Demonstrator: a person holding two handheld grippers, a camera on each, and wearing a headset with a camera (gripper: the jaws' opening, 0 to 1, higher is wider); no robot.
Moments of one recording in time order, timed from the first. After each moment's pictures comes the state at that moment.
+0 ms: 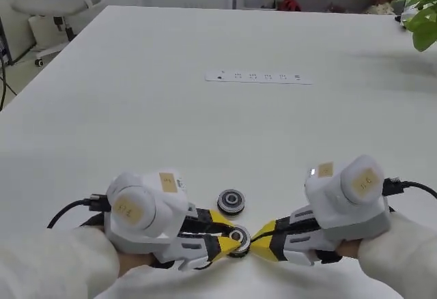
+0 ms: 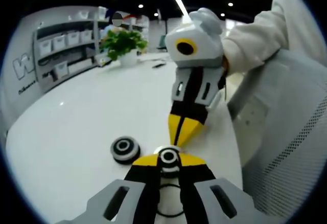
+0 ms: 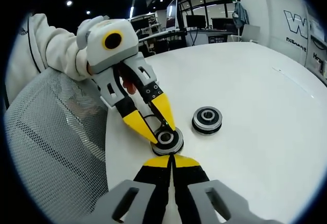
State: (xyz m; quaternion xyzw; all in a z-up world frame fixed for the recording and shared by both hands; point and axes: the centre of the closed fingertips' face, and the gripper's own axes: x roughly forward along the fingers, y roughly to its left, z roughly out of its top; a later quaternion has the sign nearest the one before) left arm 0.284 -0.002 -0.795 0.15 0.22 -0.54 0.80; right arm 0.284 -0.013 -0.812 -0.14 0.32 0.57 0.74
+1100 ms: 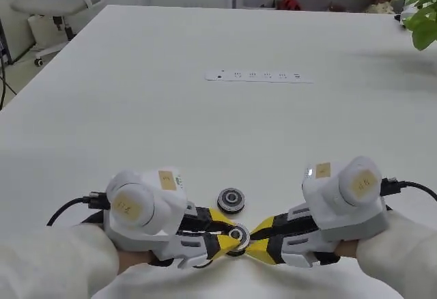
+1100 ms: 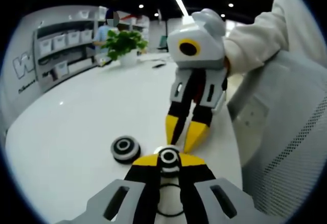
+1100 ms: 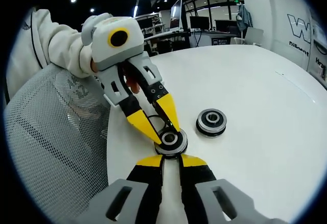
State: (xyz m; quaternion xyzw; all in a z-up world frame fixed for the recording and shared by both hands) left arm 0.283 -0.001 -0.795 0.14 0.22 -0.54 0.80; right arm 0.277 -0.005 -0.812 -0.15 0.31 0.60 0.73
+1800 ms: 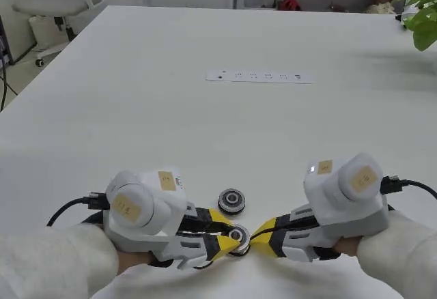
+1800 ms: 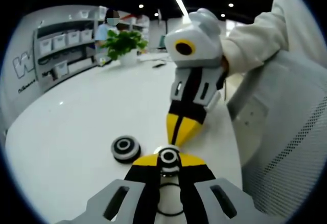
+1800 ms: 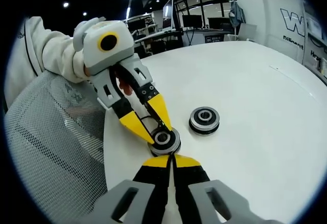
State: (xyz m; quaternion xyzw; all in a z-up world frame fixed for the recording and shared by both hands) left arm 0.284 0.000 -0.795 0.15 0.22 -0.54 0.80; right arm 0.287 -0.010 -0.811 -0.13 0.32 0.58 0.74
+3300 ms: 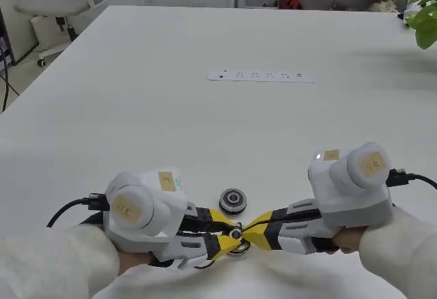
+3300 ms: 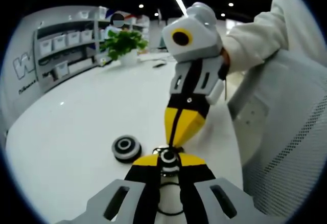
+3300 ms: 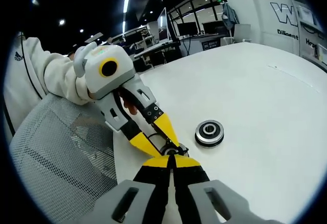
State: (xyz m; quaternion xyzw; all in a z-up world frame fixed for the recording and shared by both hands) left arm 0.284 0.000 -0.796 0.15 0.22 -0.54 0.80; right arm 0.284 0.005 -0.790 -0.06 0.32 0.58 0.75
